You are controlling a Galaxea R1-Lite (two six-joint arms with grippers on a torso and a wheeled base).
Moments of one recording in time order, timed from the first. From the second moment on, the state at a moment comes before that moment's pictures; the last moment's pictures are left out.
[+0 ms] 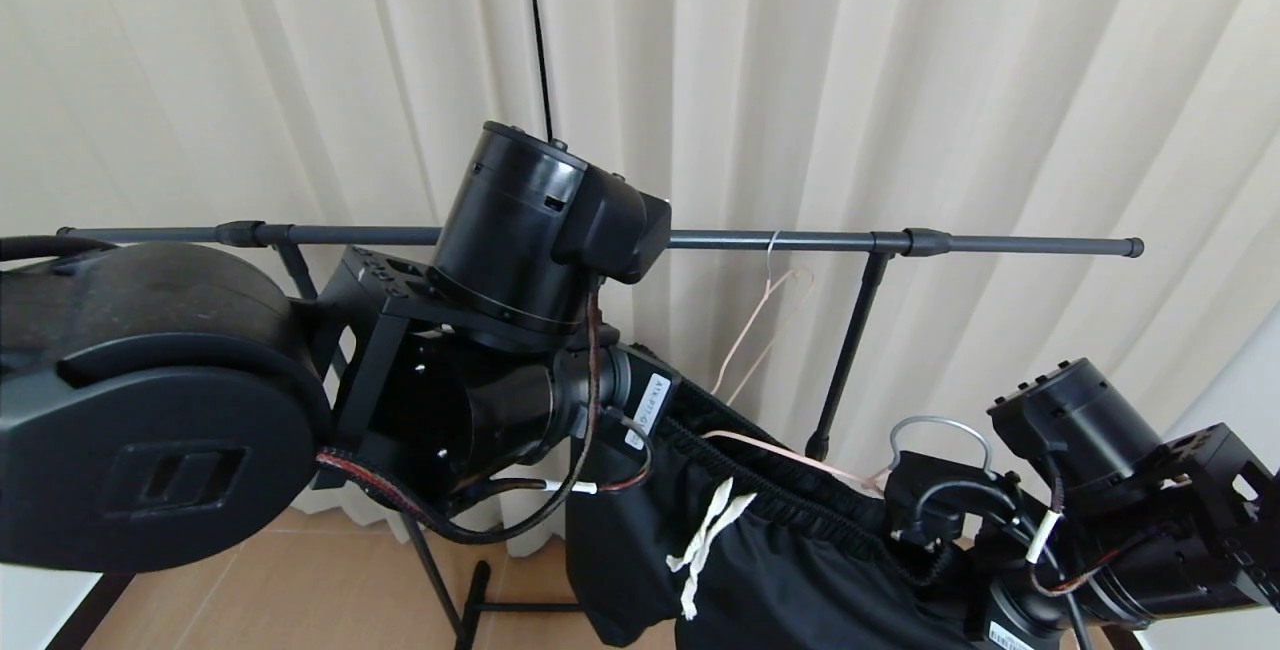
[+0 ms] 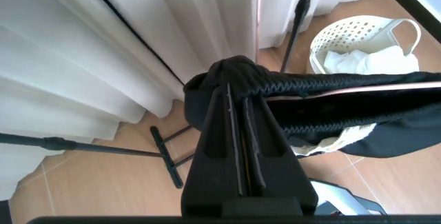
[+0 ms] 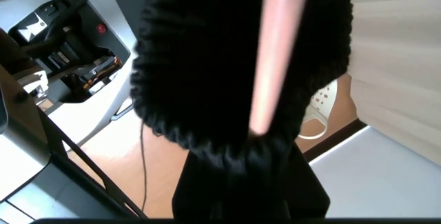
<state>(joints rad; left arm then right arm) -0.88 1.72 -1.26 0.12 0.41 -0.02 0.50 1.59 -0.73 0.27 -0.01 -0.42</state>
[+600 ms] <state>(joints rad) -0.90 1.76 -1.27 0.14 0.41 -0.04 0.50 1.58 -0.82 0.22 0.02 -0.41</state>
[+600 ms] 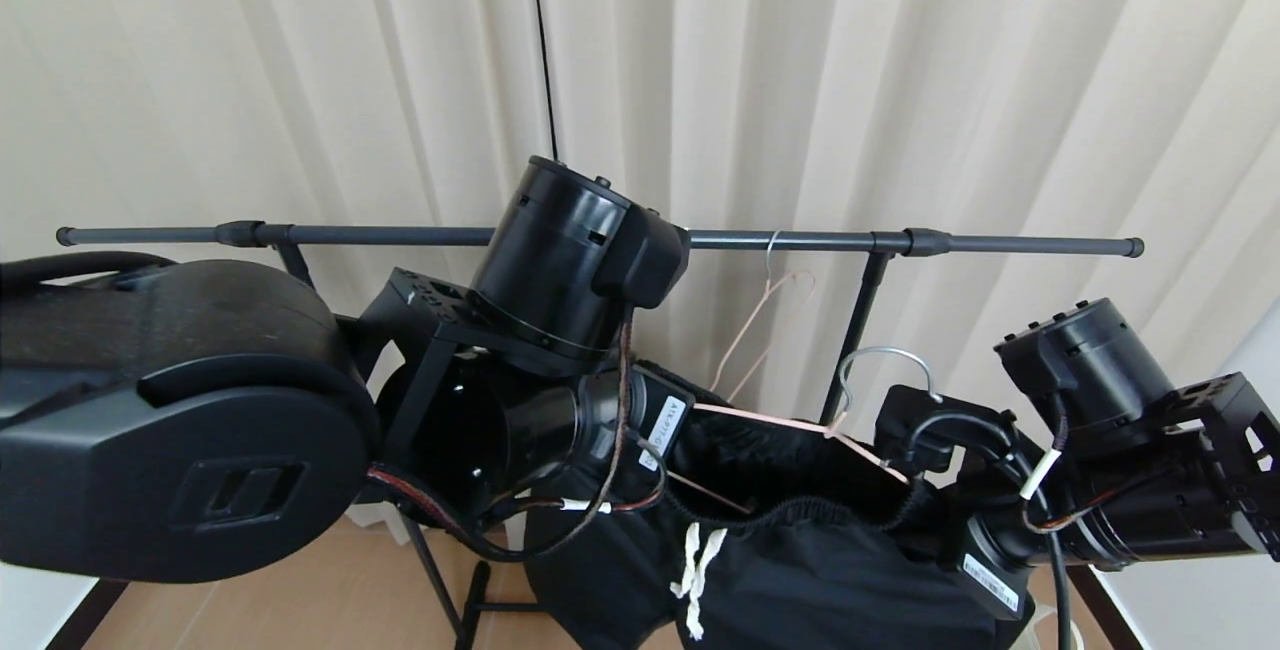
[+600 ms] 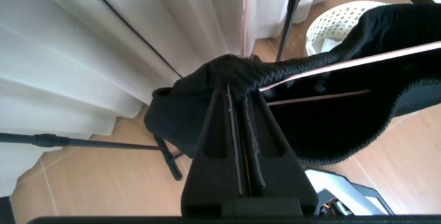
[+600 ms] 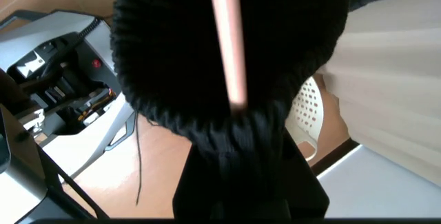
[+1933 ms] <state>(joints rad) -0.92 1.81 -1.51 0.33 0.40 -0.23 0.52 1.71 -0.84 0.17 0.03 -0.36</state>
